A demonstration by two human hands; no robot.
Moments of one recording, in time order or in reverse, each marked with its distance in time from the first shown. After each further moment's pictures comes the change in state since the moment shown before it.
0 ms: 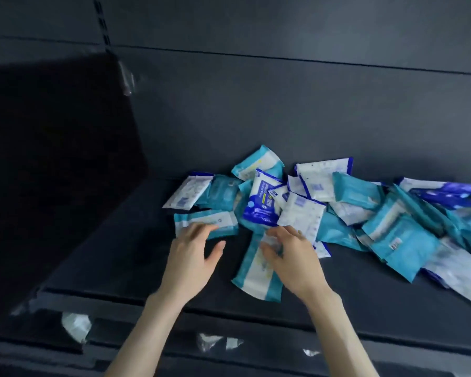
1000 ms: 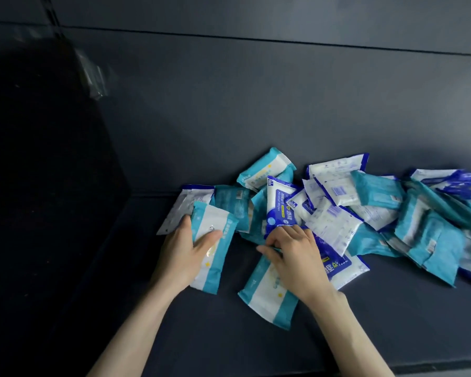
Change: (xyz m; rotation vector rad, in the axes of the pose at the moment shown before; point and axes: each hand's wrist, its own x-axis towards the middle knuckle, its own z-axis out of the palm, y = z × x) left_hand 0.093 -0.063 -0.017 -0.341 -0.147 -0.216; right_hand 0.069 -0.005 0.067 -0.267 0.292 -0.143
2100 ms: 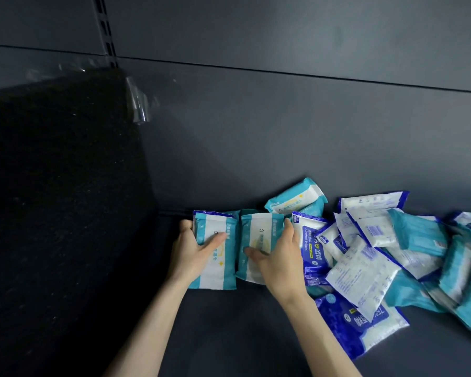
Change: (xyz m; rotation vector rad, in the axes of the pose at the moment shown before) left_hand 0.060 -0.038 -0.005 -0.230 0.159 -0.215; right_hand 0.066 -0.063 0.029 0.430 -0.155 0.526
